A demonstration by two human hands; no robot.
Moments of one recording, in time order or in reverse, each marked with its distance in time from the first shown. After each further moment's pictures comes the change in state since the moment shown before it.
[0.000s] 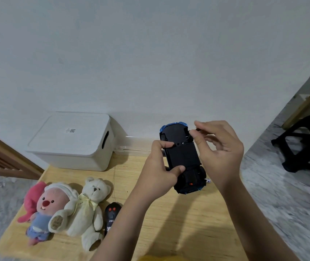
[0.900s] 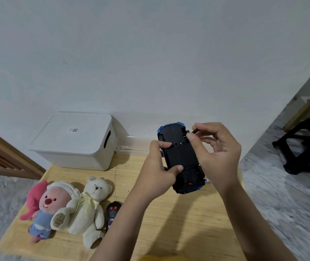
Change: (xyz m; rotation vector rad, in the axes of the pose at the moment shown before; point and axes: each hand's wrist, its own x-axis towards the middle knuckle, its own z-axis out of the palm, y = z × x) left_hand -0.005 0.001 -0.004 -0.029 0.009 -0.019; right_hand -0.005 -0.013 0.002 0.117 -0.018 0.129
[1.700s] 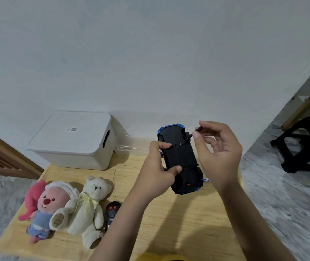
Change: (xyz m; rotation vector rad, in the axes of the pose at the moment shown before) left_hand 0.000 -0.003 -0.002 0.012 -0.015 -0.025; right_hand -0.003 0.004 0.003 0.035 0.063 0.034
